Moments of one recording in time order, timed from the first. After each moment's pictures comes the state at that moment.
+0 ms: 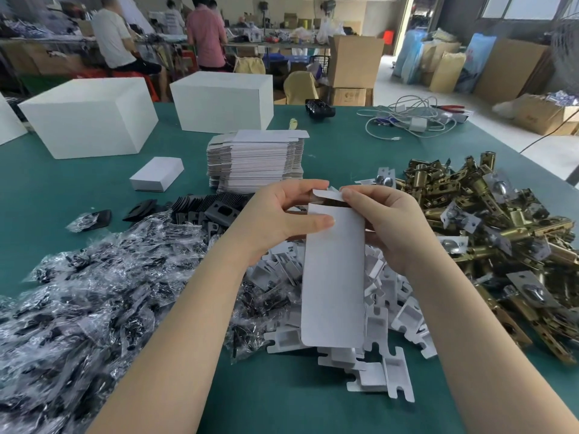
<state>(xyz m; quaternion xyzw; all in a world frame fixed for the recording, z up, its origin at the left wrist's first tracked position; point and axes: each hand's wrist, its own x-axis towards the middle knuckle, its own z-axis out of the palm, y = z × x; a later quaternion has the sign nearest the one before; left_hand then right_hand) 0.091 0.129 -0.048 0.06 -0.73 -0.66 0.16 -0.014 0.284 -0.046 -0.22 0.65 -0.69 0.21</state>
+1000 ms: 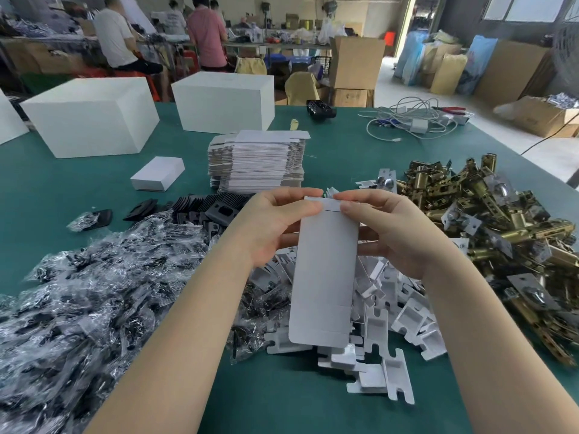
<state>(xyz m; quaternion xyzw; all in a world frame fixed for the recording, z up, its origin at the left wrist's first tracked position) 0.092 0.137 -0.041 0.17 -0.61 -0.76 0.13 -0.014 0.295 -0.038 -0.28 0.64 -0.65 0.30</state>
